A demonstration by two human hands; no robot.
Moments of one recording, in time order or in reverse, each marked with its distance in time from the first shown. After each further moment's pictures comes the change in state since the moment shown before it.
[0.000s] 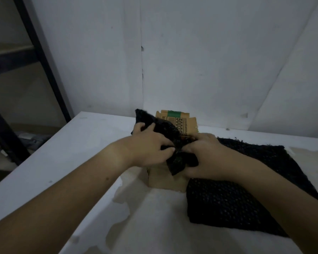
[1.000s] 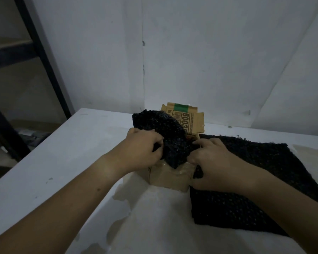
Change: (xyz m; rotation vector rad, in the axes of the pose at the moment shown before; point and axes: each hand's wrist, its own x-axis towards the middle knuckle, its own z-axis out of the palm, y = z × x) left_hand -0.009 -0.022 0.024 -0.117 0.299 0.018; right_hand -0.018 0.000 0.018 -0.155 -0.102 0.026
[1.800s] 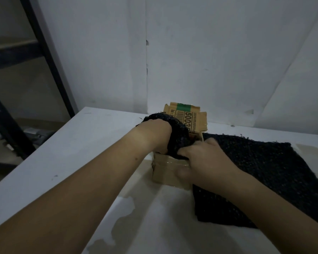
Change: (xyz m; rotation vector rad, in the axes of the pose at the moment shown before) left_hand 0.045 0.035 -0.019 0.259 -0.407 -0.193; right_hand 0.012 -0.043 -0.008 0.095 0.145 0.099
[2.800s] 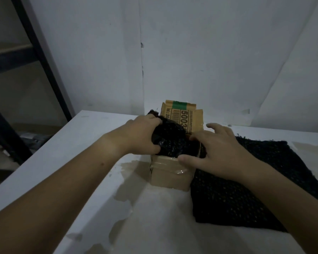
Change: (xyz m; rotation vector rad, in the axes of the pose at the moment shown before) left_hand -0.016 -0.035 0.001 -0.135 0.223 0.121; right_hand -0.004 0.049 -0.008 -0.003 0.139 0.120
